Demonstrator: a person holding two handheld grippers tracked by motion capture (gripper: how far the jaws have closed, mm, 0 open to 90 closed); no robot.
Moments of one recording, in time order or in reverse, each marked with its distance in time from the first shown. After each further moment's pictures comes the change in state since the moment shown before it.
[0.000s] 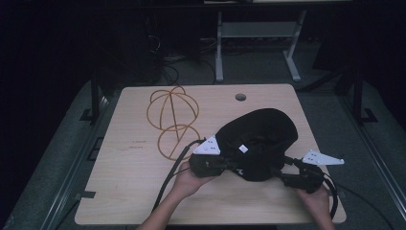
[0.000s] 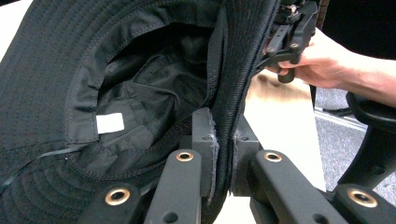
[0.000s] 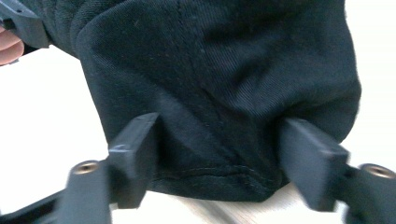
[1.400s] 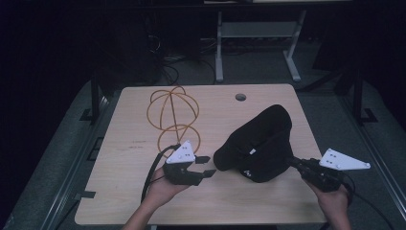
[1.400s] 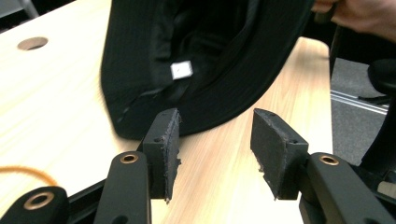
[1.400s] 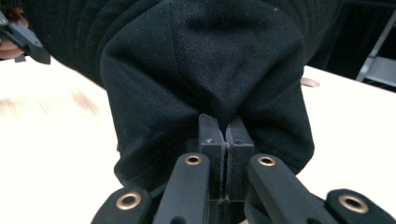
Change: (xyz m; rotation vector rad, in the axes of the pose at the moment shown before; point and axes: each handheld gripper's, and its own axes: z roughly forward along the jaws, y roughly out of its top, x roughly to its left) left arm -0.009 -0.023 -0.067 0.023 0.144 0.022; right arm 0.021 0.039 -0.050 -0.086 -0.054 -0.201
